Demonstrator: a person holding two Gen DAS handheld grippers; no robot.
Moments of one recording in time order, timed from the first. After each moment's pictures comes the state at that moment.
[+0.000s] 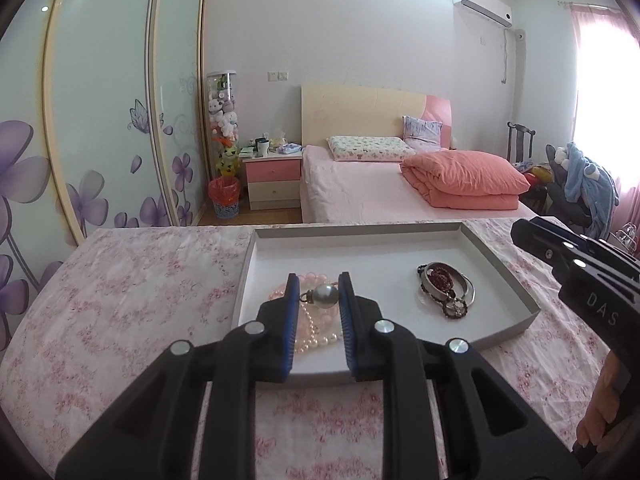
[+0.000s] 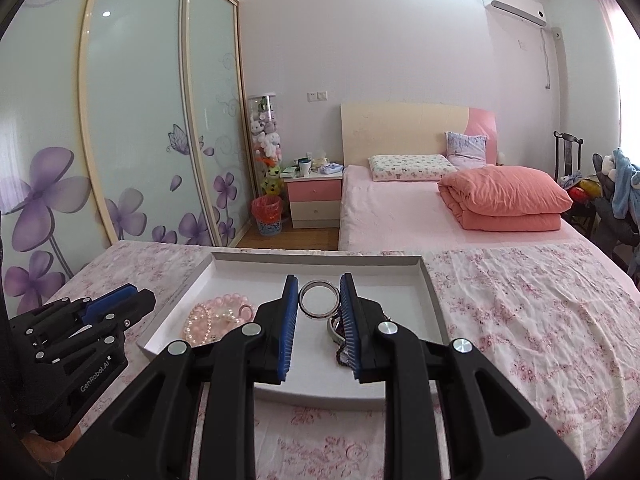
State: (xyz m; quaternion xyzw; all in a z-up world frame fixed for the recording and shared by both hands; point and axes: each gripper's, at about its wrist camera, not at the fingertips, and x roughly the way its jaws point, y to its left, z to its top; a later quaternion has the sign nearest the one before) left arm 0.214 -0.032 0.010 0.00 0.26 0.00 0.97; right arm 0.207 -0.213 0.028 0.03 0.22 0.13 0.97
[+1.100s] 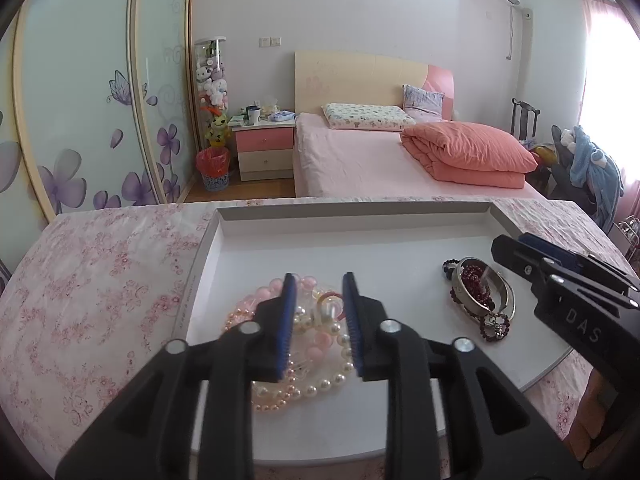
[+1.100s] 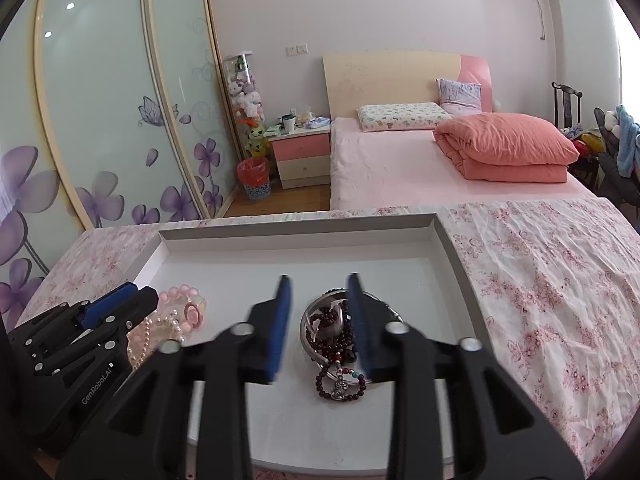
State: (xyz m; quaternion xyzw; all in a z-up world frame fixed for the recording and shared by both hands) left arm 0.300 -0.031 -0.037 -0.01 0.31 -0.01 0.95; right arm 0.284 -0.208 -0.018 0.06 0.30 0.11 0.95
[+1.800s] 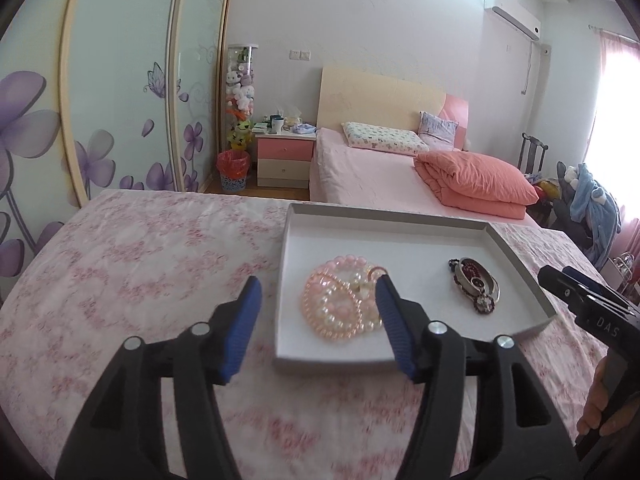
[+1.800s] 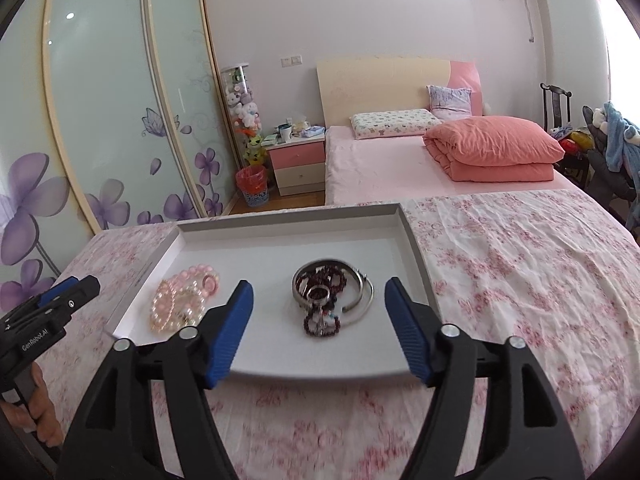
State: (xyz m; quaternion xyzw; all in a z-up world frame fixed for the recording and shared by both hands) left arm 0.207 0.029 -0.003 -0.05 0.28 0.01 0.96; right arm 0.210 -0.235 0.001 0.06 0.28 0.11 0.95
